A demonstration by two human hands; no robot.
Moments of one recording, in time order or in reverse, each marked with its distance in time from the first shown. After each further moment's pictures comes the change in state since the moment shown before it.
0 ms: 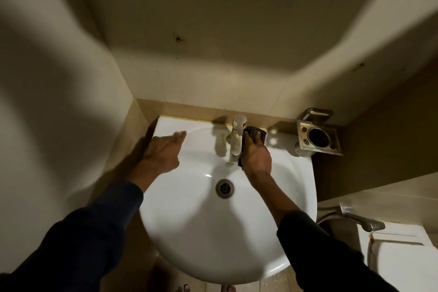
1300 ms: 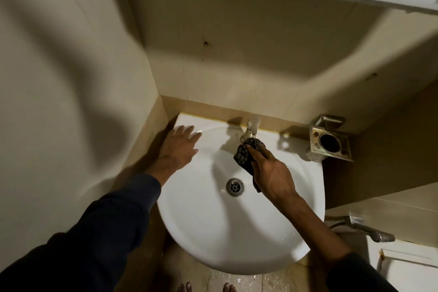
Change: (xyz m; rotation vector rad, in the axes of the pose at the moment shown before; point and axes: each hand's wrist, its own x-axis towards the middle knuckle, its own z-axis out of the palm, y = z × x) left_hand -0.012 -0.006 0.025 0.090 0.142 -0.036; right_hand -0.074 -0.003 -0.048 0.000 0.028 -0.285
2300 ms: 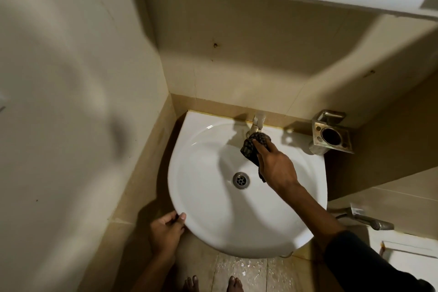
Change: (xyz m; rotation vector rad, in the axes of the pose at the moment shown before) left_hand -0.200 0.069 0.083 -1.697 0.148 -1.125; right_hand 0.001 -0.003 -0.001 -0.098 0.017 -0.026
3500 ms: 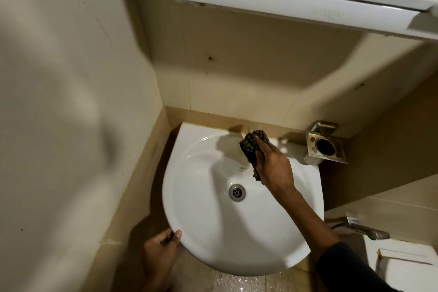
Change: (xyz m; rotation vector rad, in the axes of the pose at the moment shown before) left_hand 0.014 -0.021 -0.006 -0.035 -0.029 0.017; right_hand 0.009 -0.014 -0.025 0.306 0.230 0.135
